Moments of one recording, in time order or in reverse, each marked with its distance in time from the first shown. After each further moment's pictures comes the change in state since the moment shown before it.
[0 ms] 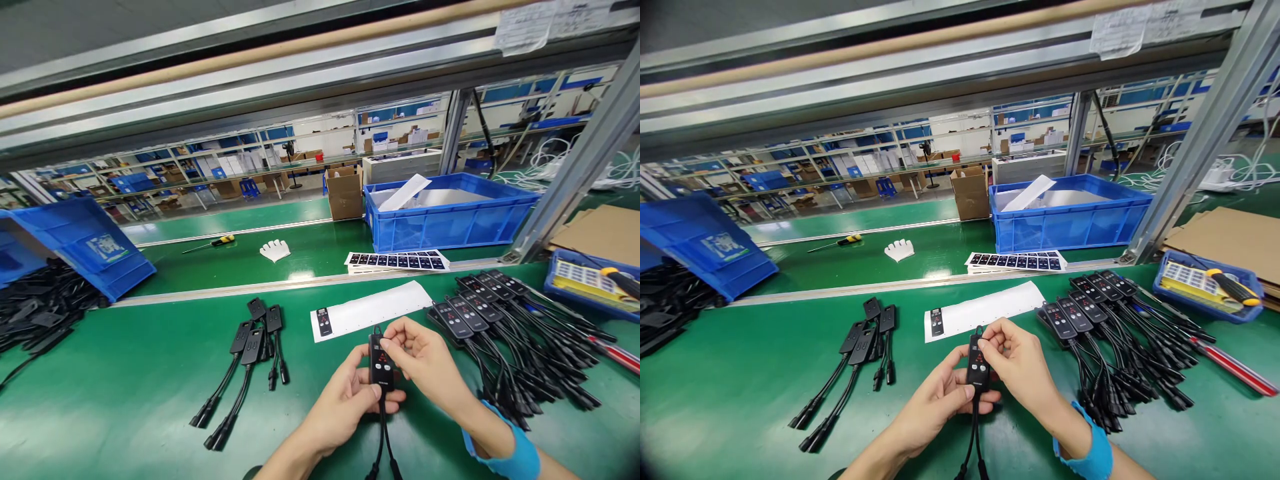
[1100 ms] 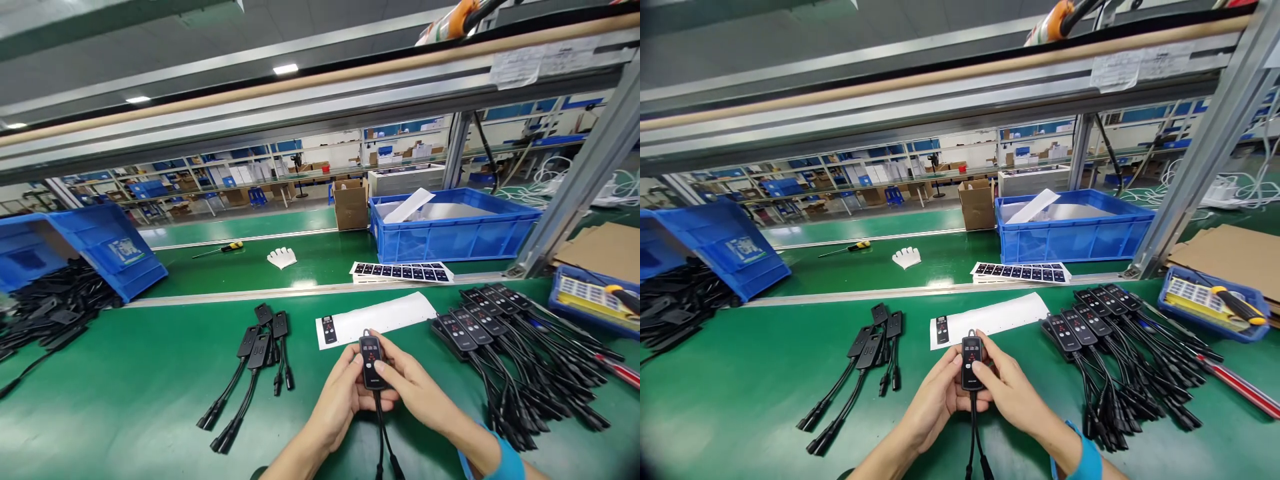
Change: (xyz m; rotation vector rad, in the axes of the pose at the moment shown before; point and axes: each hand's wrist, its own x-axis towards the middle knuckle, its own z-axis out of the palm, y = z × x) left_hand 0.011 0.001 -0.003 -0.078 0.206 0.027; right_hand -0.004 0.015 0.014 0.073 -0.291 0.013
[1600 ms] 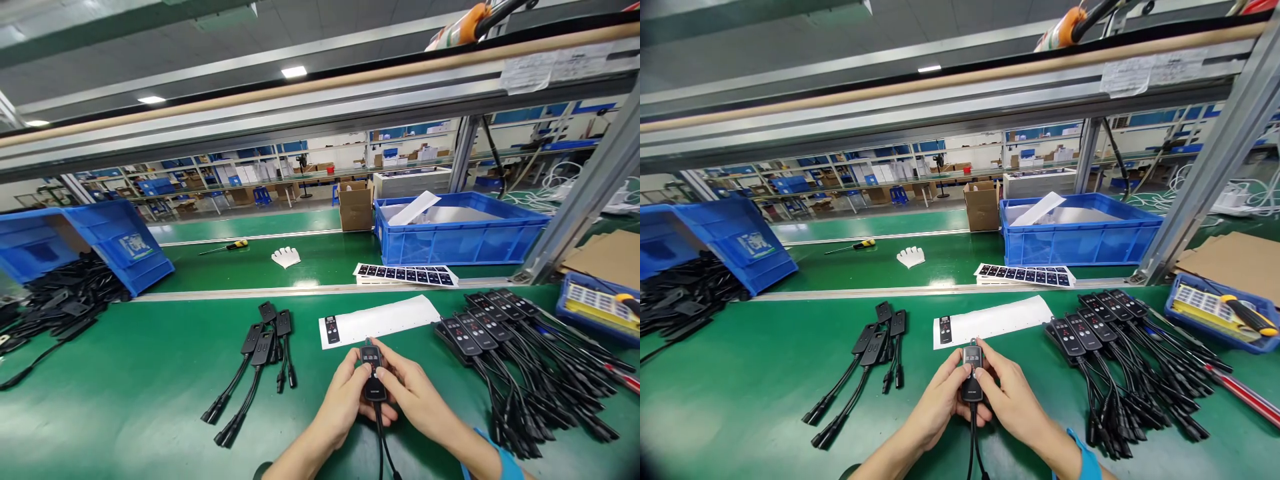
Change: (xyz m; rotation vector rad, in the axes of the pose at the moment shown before) left_hand 0.005 -0.010 -0.003 0.124 0.022 -0.013; right_hand -0.003 0.009 0.004 -0.233 0.049 -0.065
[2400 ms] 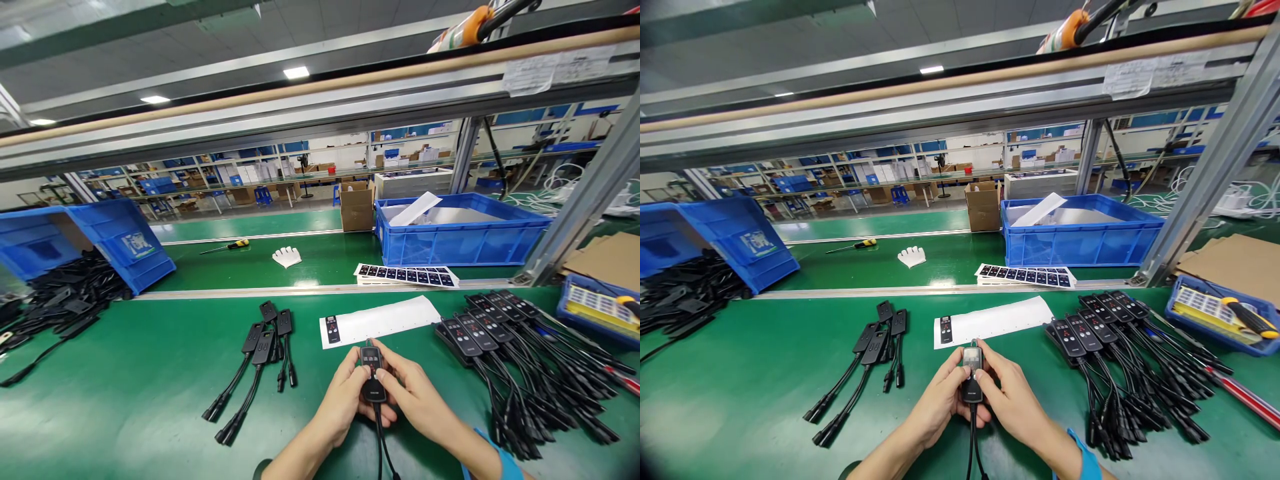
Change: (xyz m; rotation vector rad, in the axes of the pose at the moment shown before) left_hand 0.001 -0.001 -0.004 -0.003 -0.023 -0.010; right_hand 0.000 -0.003 -0.002 -0.051 -0.025 -0.005
